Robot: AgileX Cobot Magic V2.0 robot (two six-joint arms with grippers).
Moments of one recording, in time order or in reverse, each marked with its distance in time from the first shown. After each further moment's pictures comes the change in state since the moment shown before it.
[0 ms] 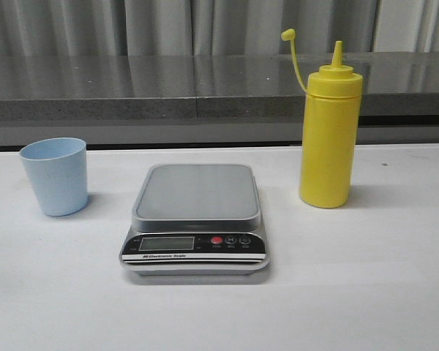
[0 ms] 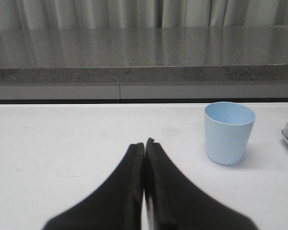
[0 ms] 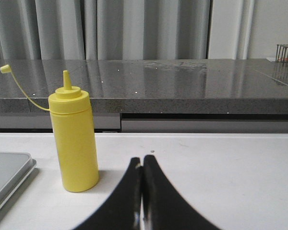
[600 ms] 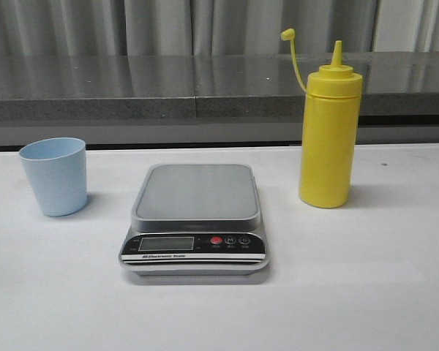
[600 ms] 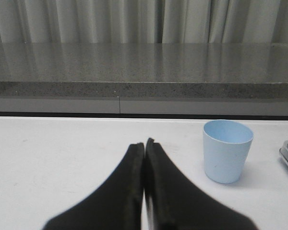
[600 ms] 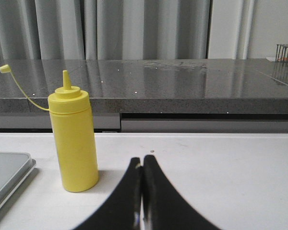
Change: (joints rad) left arm 0.000 0.000 -0.002 -0.028 -0.053 0.000; right arm 0.000 0.000 0.000 0.000 0.000 0.000
